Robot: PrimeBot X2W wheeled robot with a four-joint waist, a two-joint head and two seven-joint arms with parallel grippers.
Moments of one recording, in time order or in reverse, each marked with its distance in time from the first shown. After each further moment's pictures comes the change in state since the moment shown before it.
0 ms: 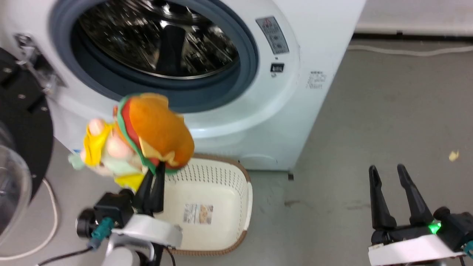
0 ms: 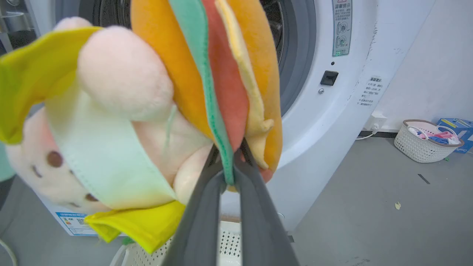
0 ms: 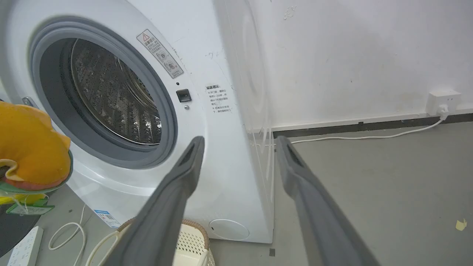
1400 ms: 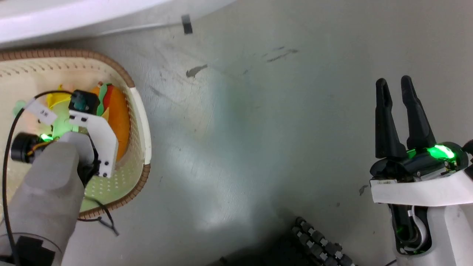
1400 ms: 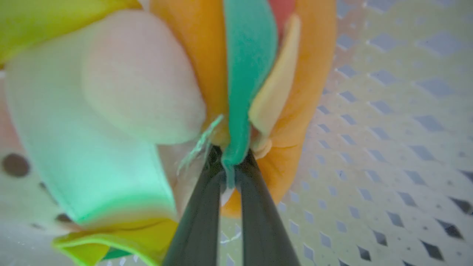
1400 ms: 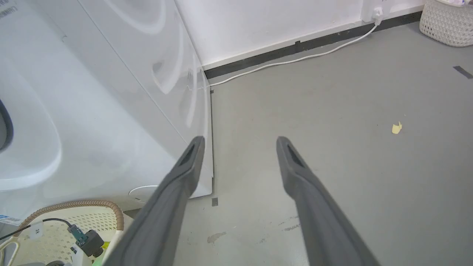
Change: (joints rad) left arm -0.818 0.243 -0.381 1.037 -0.122 -0.087 0.531; right arm -0.294 0.000 0.072 -0.082 0.258 0.000 0.008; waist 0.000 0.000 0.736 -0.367
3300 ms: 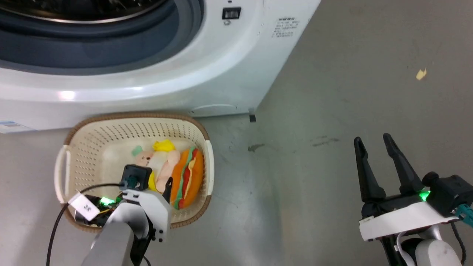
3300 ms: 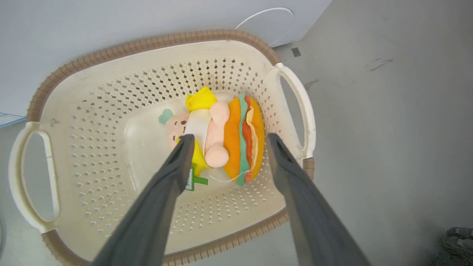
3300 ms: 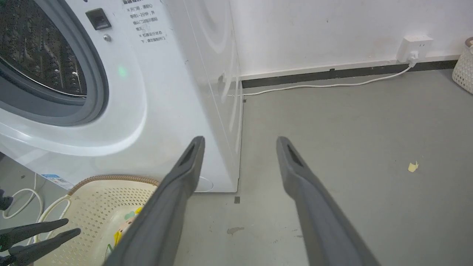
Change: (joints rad) left arm 0.589 -0.178 0.340 -0.623 0.253 0.035 -0.177; right arm 0.168 0.000 -0.034 0.053 -0.273 0.000 0.121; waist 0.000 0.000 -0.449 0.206
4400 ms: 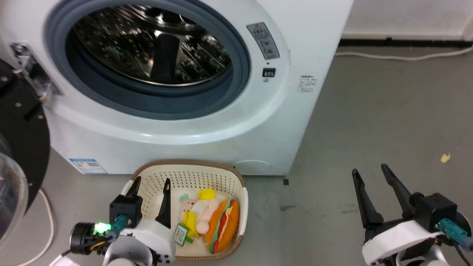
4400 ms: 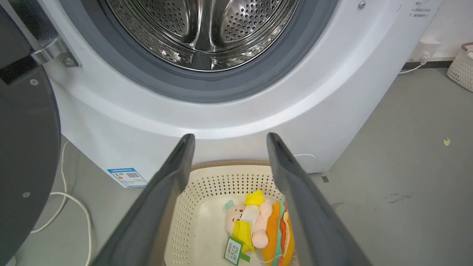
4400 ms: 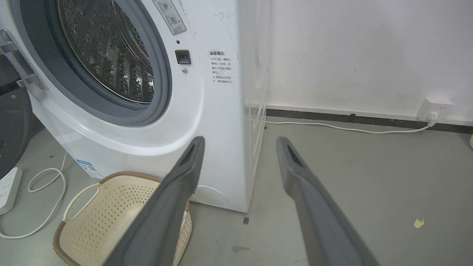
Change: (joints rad) left arm 0.281 -0.131 0.161 -0.400 0.123 0.052 -0.142; right arm 0.087 0.000 -0.046 0.038 -0.153 0.000 0.067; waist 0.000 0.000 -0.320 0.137
